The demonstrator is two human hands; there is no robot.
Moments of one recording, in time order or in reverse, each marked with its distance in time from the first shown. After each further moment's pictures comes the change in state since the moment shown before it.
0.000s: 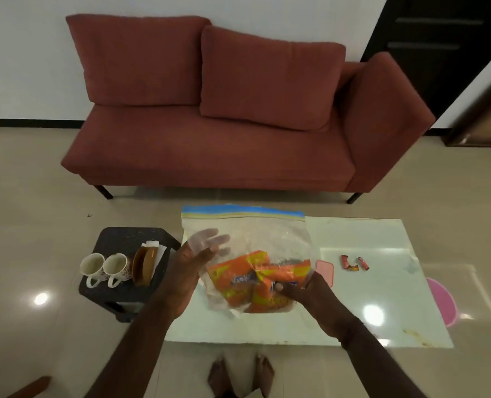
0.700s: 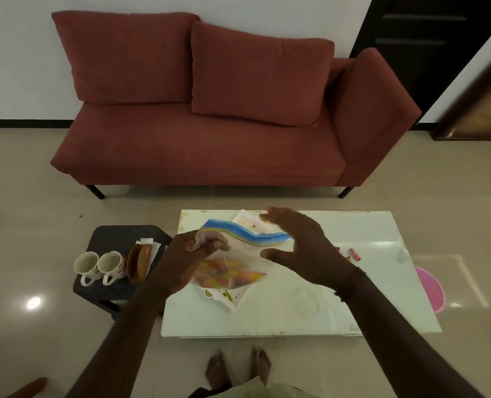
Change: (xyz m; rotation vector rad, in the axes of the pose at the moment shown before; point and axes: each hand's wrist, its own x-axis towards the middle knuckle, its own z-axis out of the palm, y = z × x) left_hand 0.006 0.005 -0.002 0.571 -0.116 0.185; right_hand 0.006 -0.078 0.004 -1.096 0.089 -0.384
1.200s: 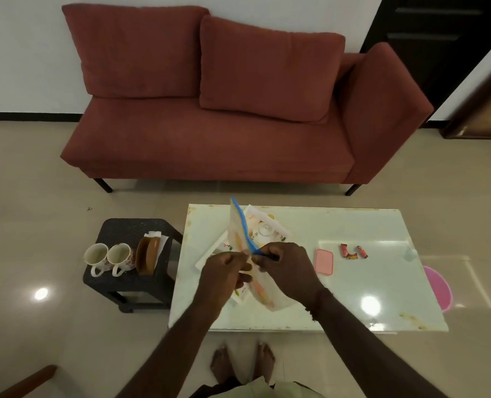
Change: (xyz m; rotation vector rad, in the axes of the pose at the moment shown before) left_hand -0.019 -0.009 0.064 -0.164 0.243 -0.517; right_hand -0.004 -0.023 0.074 0.295 0.006 0.313
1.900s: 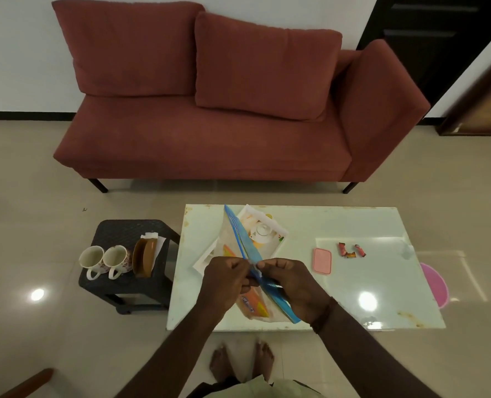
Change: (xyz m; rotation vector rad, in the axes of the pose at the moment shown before) left_hand 0.001 0.005 0.005 0.023 -0.062 0.008; right_hand -0.010 0.011 0.006 0.767 -0.137 0.459
